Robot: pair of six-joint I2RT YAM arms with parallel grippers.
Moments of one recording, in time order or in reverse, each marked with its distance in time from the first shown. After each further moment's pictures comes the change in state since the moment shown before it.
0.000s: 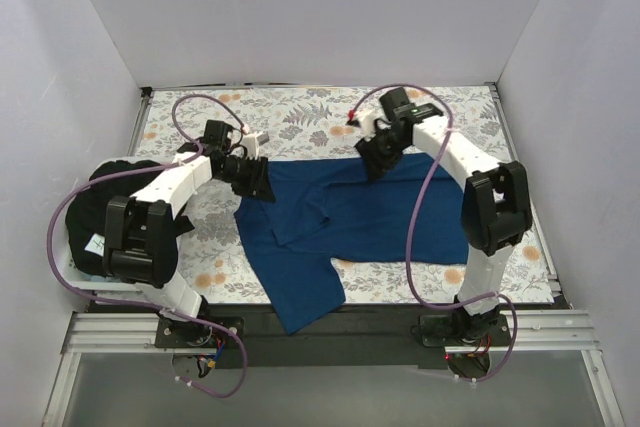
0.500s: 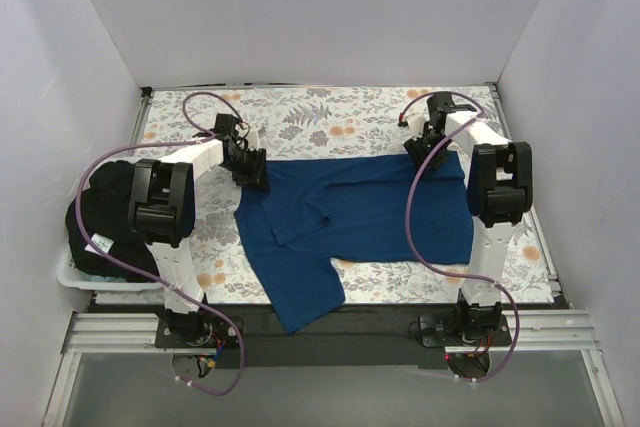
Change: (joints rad) left arm 0.029 0.328 0.187 0.137 -0.220 -0.072; right arm -0.340 0.215 0.055 0.021 0.201 -0.114
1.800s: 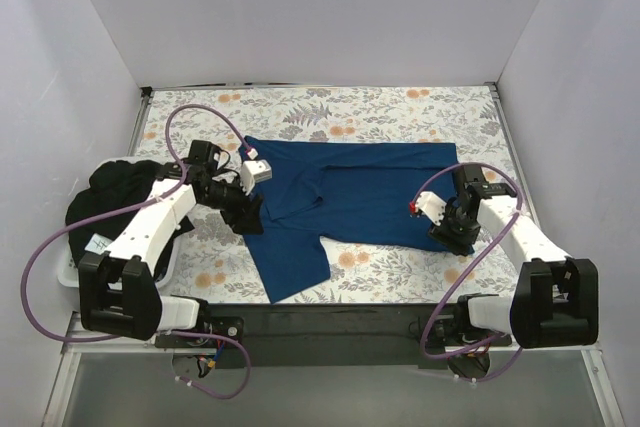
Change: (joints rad) left arm -0.009 -0.609 -0.275 -0.396 0.304 0.681; right arm -0.021 -0.852 -0.858 -0.101 0.068 -0.496
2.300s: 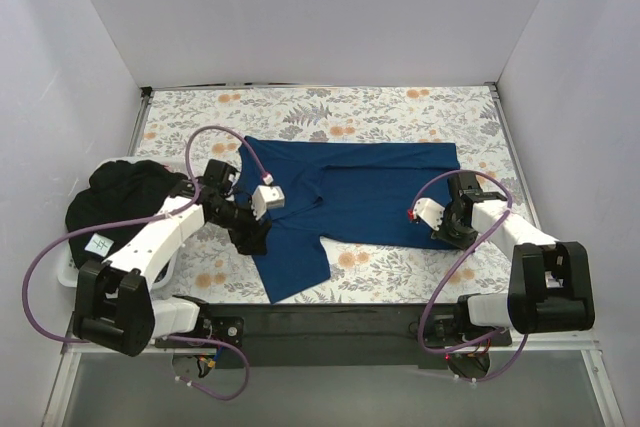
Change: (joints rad) left arm -0.109 -0.069 -0.141 0.067 -0.067 0.026; right arm -0.001 0.068 -0.127 0.235 0.111 -0.028
